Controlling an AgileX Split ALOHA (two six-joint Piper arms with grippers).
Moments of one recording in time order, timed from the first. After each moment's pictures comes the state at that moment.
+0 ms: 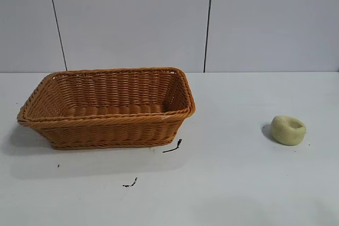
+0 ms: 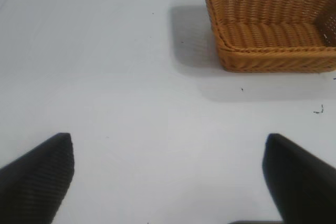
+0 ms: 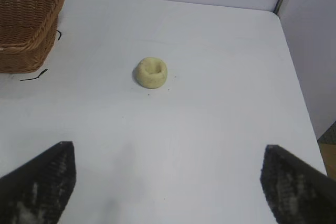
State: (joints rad) left arm -0.04 0.00 -0.50 0.08 1.07 -0.06; right arm -0.01 0.00 -0.50 0.02 1.01 -0.05
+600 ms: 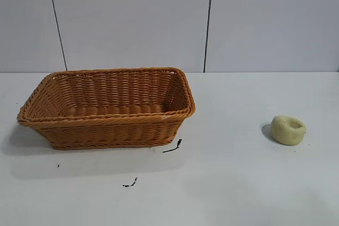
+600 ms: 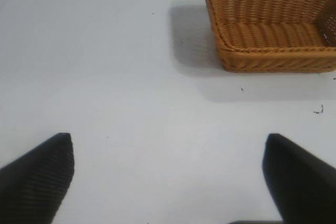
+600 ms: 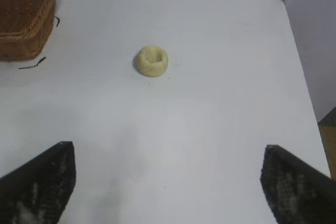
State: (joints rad) left arm -0.04 0.00 -0.50 0.08 1.07 -0.06; right arm -0.01 0.33 -0.61 0.02 1.01 -0.05
